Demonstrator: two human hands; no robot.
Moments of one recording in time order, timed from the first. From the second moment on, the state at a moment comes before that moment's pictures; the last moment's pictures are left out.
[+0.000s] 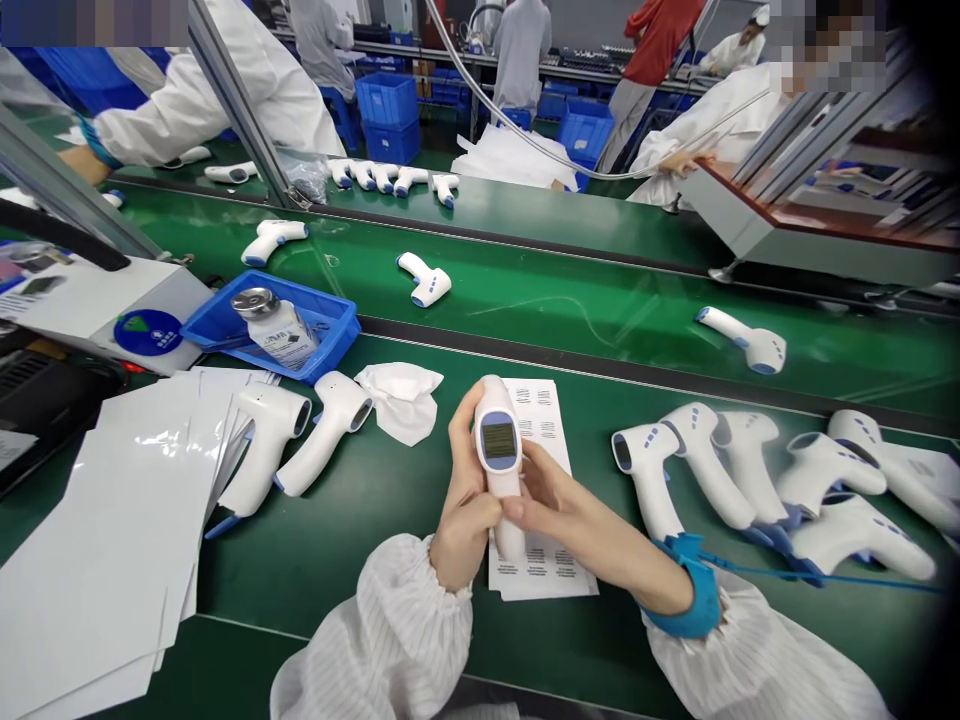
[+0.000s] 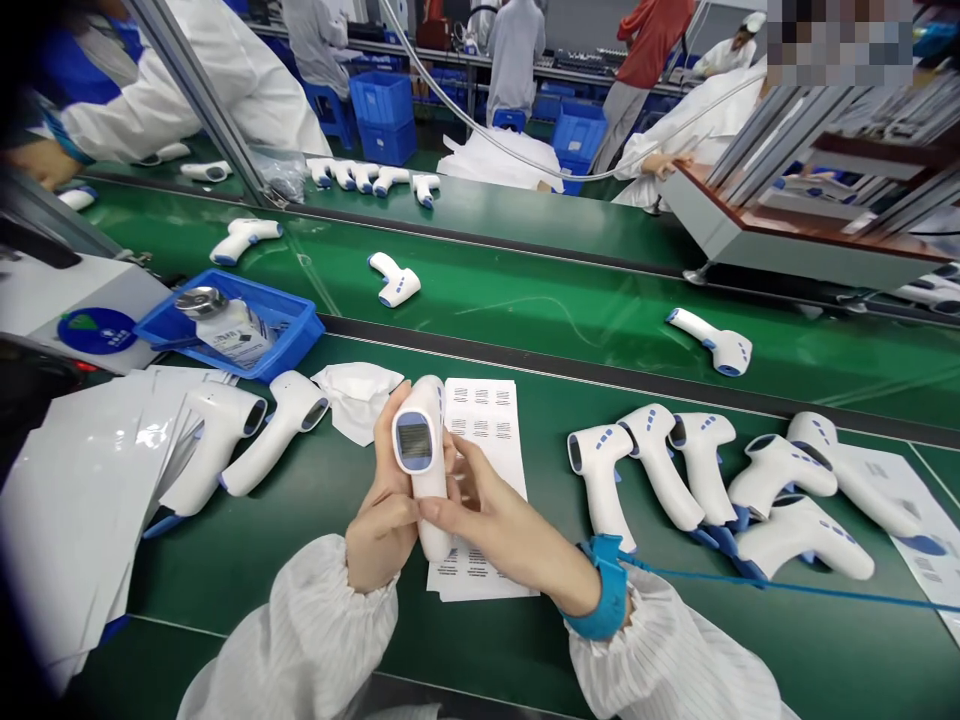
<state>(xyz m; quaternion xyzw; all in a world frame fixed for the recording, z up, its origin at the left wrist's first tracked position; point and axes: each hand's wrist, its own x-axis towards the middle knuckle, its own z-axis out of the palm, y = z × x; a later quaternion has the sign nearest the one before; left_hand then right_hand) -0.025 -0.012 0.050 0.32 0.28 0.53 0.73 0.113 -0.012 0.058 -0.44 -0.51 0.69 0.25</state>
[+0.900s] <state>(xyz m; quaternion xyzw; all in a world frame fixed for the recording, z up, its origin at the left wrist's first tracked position) -0.060 0.042 -0.022 0.45 0.61 0.55 0.35 -0.082 0.307 0.061 -0.70 -0.64 0.28 0.13</state>
